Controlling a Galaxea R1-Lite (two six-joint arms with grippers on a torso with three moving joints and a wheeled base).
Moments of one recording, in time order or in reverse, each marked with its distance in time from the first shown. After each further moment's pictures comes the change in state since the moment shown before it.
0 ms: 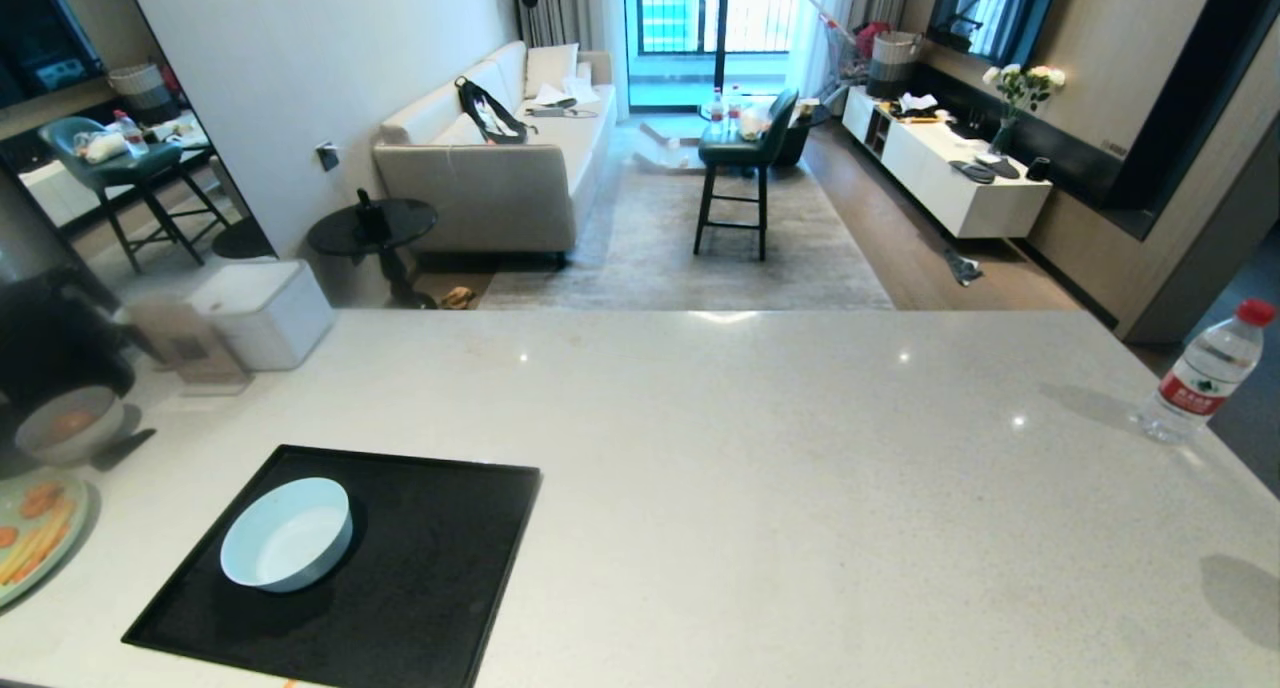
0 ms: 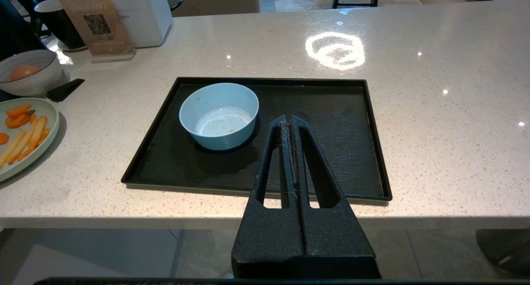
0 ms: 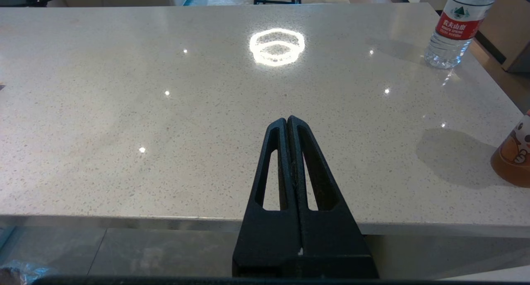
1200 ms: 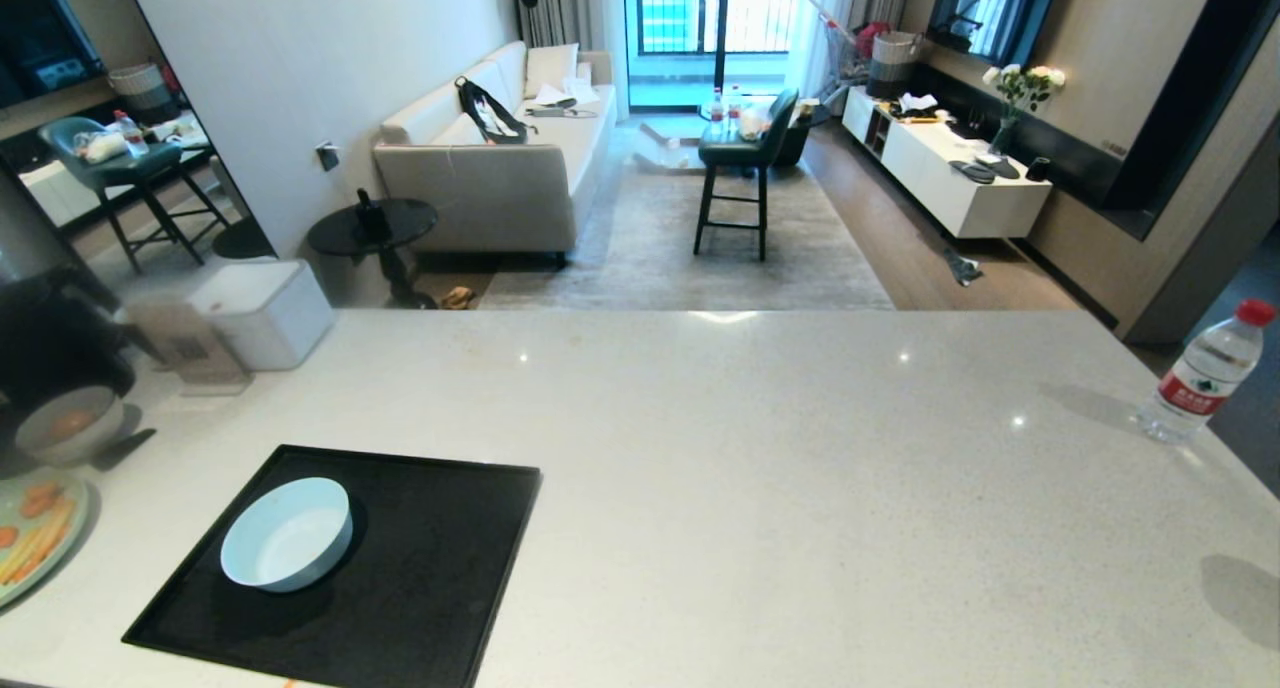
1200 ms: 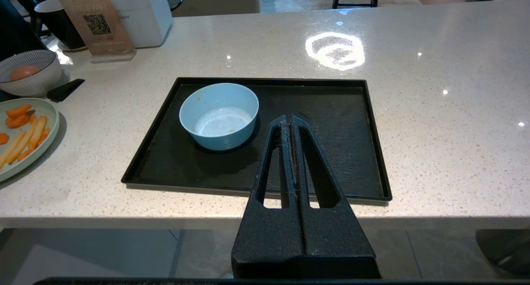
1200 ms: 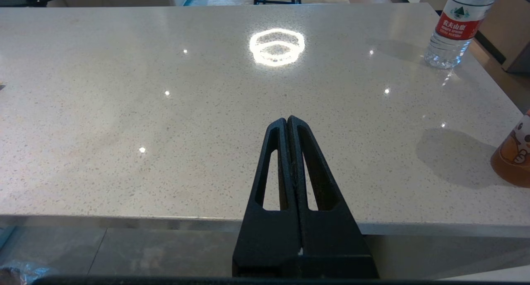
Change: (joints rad) left arm 0.000 0.000 0.000 0.000 0.001 0.000; right arm 0.000 0.000 0.000 0.000 0.000 0.000
